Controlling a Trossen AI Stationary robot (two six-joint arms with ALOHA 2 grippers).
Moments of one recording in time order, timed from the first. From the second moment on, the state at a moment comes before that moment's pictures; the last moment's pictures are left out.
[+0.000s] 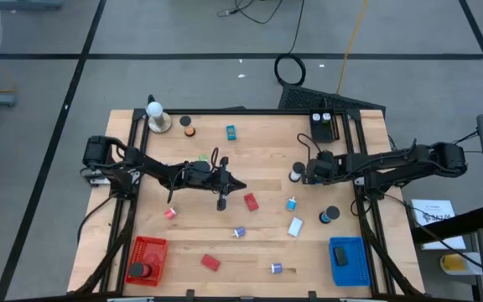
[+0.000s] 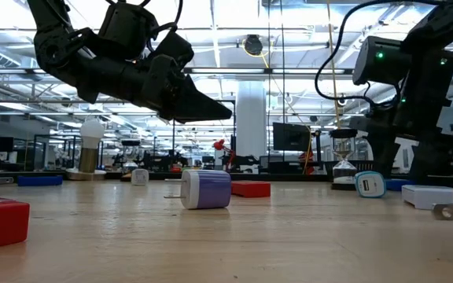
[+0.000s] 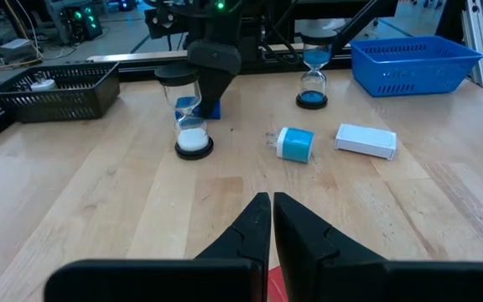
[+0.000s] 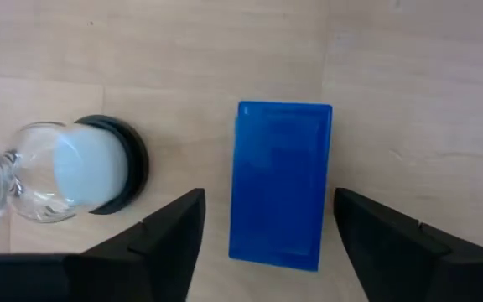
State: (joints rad) left arm 0.01 1.72 0.59 0.88 0.05 0.07; right arm -0.14 1.15 0.46 -0.65 0.23 1.32
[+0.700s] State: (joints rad) left arm 0.01 1.72 0.59 0.87 0.05 0.07; right arm -0.14 1.11 0.48 -0.82 0.23 1.34
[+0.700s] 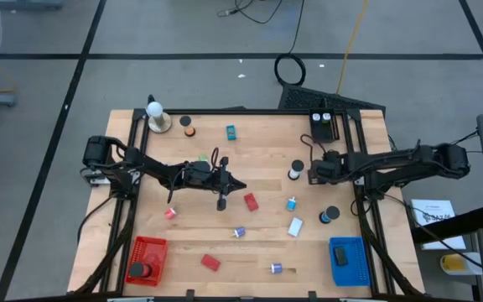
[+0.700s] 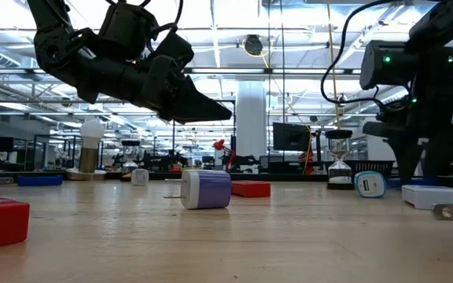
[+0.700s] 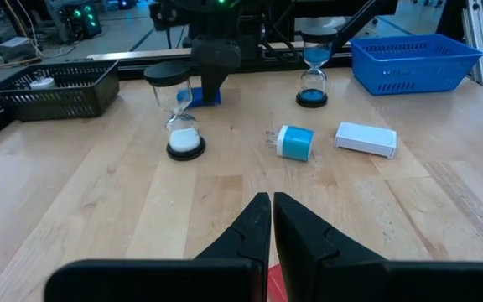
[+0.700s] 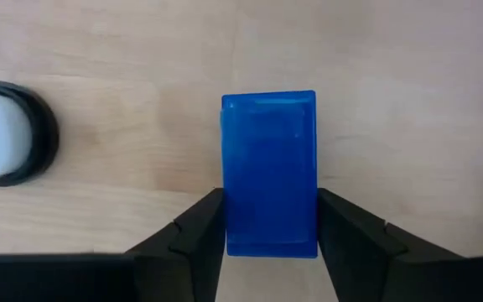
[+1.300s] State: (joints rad) left arm 0.01 1.72 0.59 0.87 0.05 0.07; right arm 0.20 1.09 0.95 -1.19 0.13 1.56
